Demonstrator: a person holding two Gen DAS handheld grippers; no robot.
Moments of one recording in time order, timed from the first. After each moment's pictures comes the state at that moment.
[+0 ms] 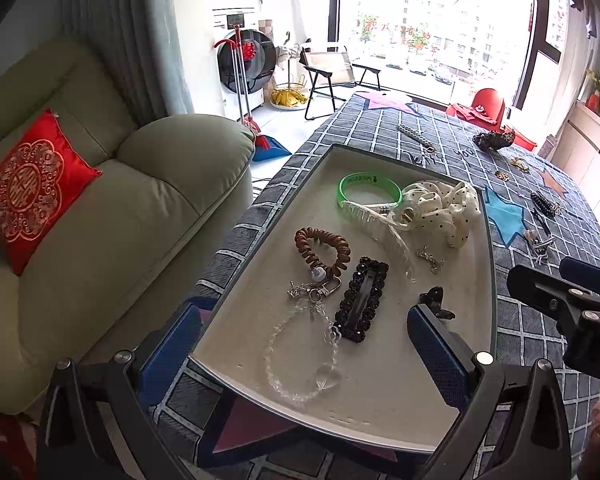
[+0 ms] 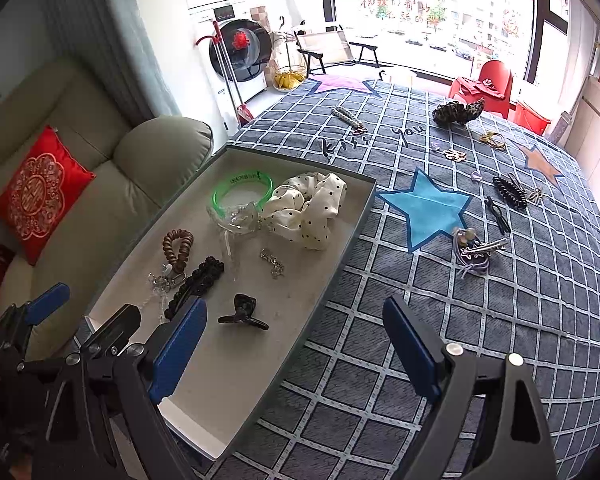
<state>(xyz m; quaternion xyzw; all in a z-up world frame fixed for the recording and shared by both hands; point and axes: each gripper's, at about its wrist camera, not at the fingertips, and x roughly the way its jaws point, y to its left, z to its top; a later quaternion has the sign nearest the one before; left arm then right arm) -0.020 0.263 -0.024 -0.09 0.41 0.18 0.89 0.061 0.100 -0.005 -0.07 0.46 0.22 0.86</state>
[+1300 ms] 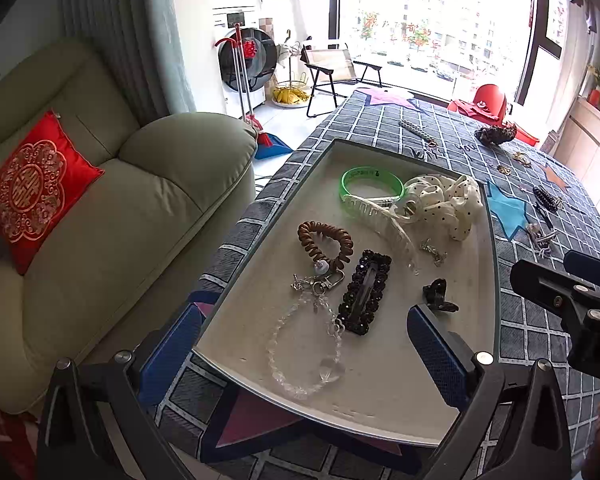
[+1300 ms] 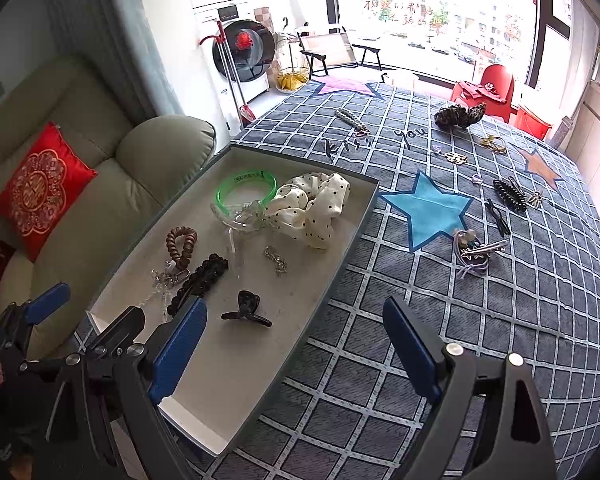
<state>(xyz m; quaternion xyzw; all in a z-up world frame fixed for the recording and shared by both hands) -0.023 0.262 -0.027 -0.08 0.42 0.18 0.89 0.054 0.102 0.001 -0.08 0.45 0.22 0.86</state>
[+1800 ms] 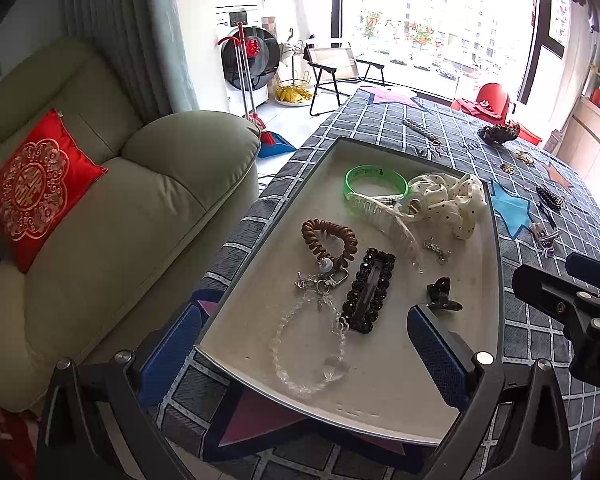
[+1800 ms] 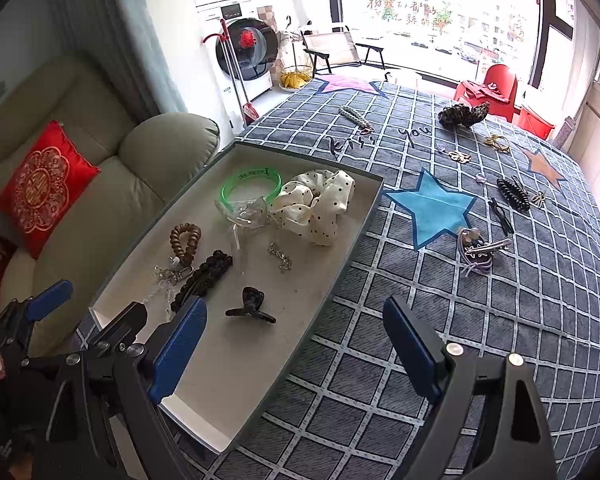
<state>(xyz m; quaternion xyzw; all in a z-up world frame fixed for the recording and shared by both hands) -0.024 0.264 -0.027 -0.08 0.42 0.18 0.89 0.050 0.106 -0.001 -0.08 0.45 0.23 0.86</state>
